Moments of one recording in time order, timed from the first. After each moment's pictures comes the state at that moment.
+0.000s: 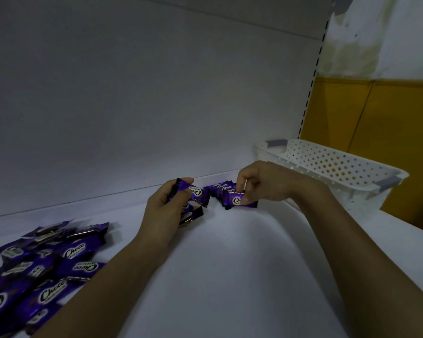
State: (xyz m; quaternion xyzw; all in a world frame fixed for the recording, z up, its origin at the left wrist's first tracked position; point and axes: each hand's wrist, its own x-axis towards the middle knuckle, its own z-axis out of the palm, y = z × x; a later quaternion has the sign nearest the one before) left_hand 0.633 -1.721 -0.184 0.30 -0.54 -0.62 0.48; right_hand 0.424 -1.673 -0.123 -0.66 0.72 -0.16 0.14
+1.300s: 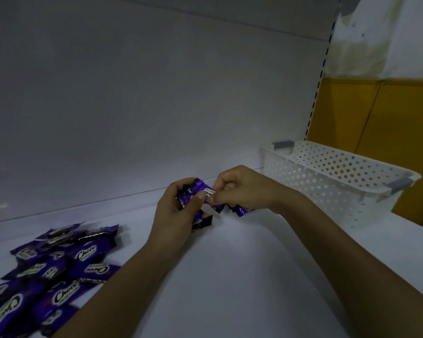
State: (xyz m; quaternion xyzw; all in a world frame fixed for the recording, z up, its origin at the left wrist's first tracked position) left_hand 0.632 -1.724 -0.193 0.28 -0.59 -0.57 0.49; right_hand 0.479 -1.678 -0.126 -0.66 0.65 -0.30 0.24
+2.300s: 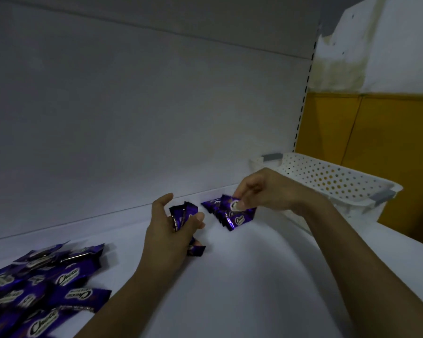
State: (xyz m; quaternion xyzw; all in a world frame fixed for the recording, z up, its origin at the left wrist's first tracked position) left_hand 0.632 -1.718 -0.195 0.34 -0.64 -0.50 0.47; right_hand 0.426 -1.662 -0.112 -0.61 0.69 -0.32 0.24
